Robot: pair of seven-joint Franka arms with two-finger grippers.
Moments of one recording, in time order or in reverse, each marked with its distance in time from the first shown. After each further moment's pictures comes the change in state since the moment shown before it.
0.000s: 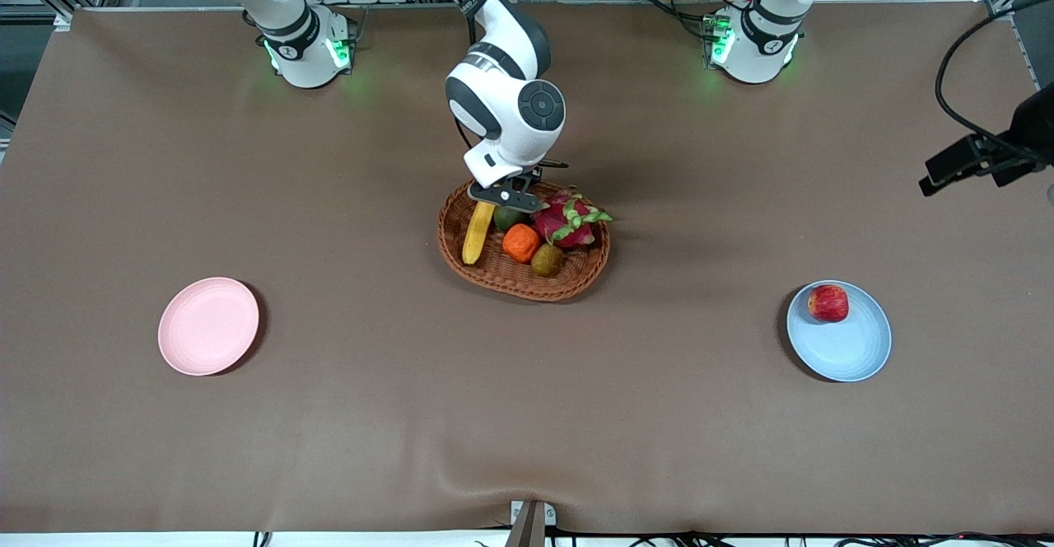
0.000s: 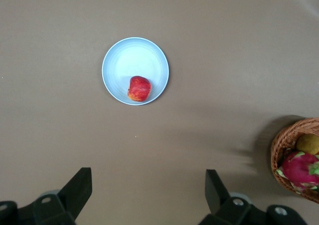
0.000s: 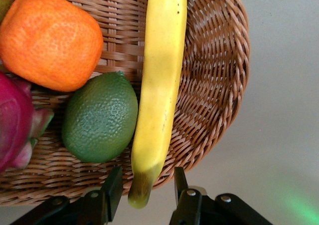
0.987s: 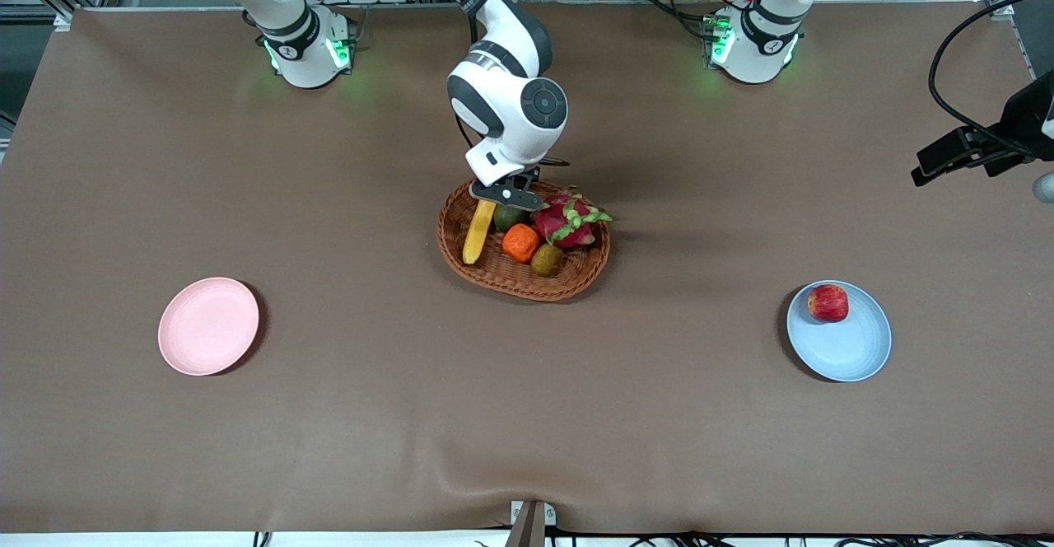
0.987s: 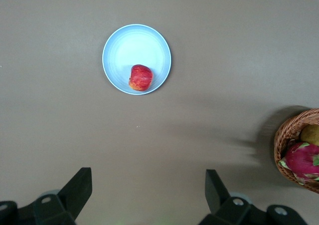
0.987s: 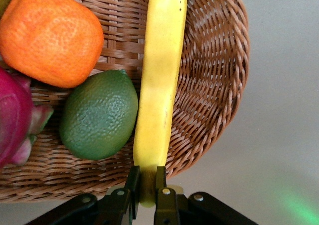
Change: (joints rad) left arm 0.006 0.001 -0.002 -0.015 0.001 -0.032 -0.001; right arm 0.005 0.000 -0.002 0.009 -0.006 -0.020 0.000
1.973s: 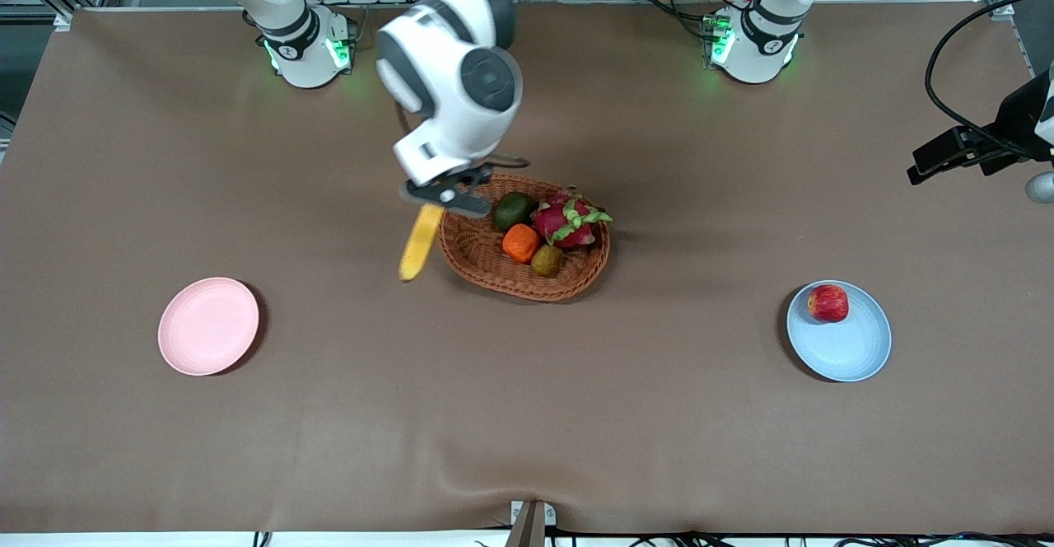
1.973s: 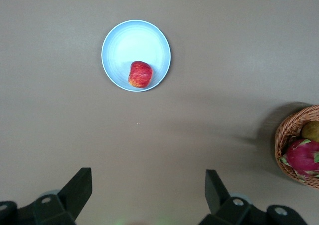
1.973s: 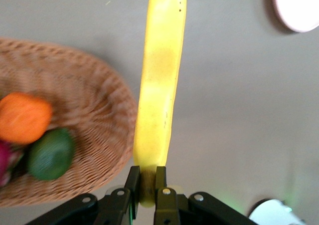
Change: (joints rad) left arm -0.001 0.000 -0.003 -0.003 0.000 -0.010 0.000; right arm -0.181 -0.158 -0.028 0.151 -0.085 -0.324 -0.209
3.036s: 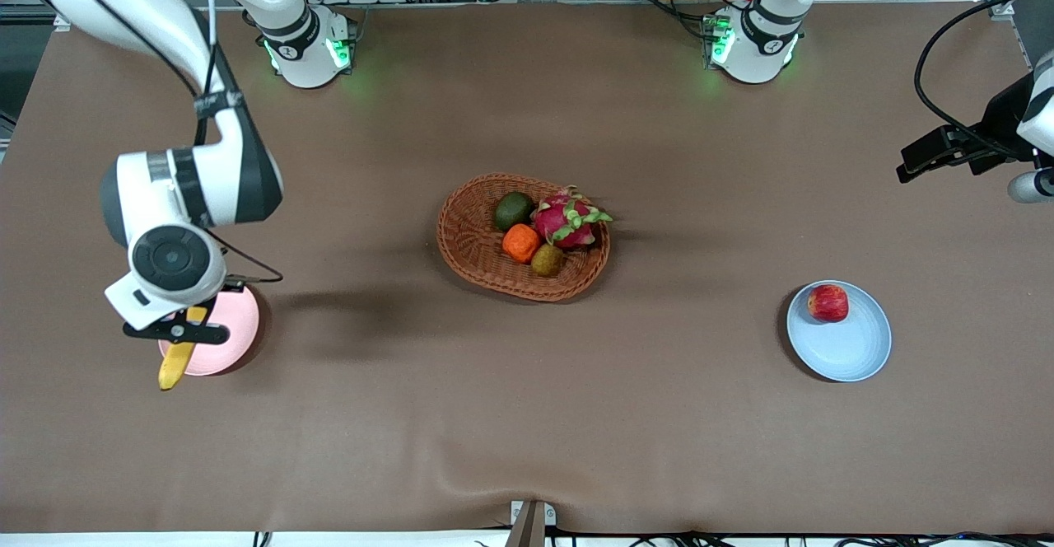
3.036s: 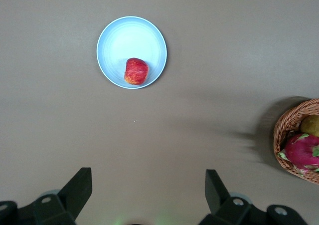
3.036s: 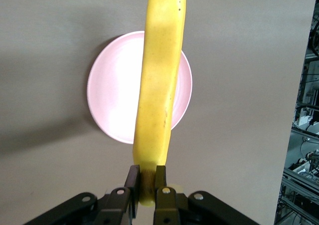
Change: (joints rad) left arm -0.002 0.000 -0.017 -0.005 0.000 -0.007 0.000; right arm -0.556 0.076 -0.005 -0.078 -0.334 0.179 -0.497
